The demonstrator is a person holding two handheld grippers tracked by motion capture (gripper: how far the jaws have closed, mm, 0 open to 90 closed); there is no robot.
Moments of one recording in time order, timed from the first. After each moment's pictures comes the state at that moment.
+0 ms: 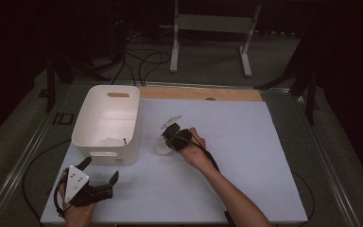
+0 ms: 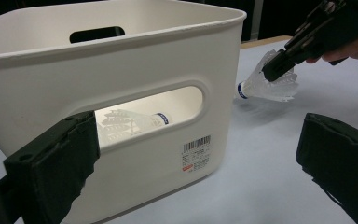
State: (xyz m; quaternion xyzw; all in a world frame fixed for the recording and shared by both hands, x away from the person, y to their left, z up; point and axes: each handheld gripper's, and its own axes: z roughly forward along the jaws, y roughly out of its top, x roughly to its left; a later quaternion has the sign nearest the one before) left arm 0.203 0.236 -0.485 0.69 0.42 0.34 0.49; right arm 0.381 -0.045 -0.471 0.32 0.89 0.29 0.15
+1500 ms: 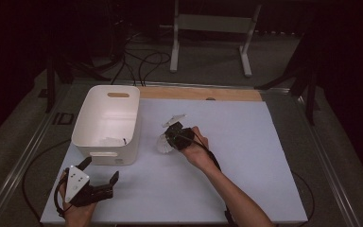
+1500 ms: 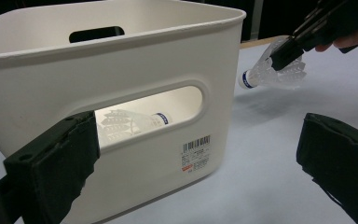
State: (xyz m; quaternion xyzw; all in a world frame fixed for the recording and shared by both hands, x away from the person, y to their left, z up) left arm 0.204 0.235 -0.486 0.69 0.42 0.34 0.49; right arm 0.376 -0.052 -0.458 0.32 0.88 0.30 0.16
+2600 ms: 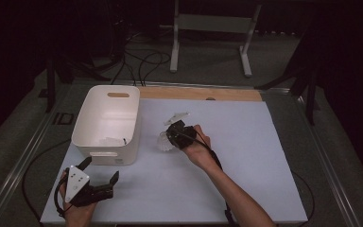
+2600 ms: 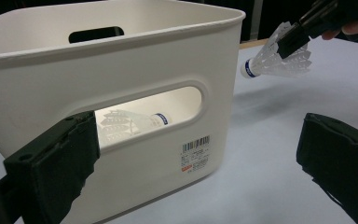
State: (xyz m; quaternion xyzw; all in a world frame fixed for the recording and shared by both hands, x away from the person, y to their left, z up) left arm 0.204 0.235 -0.485 0.69 0.42 0.34 0.49; right arm 0.373 -0.057 -0.445 0.32 0.88 0.32 0.16
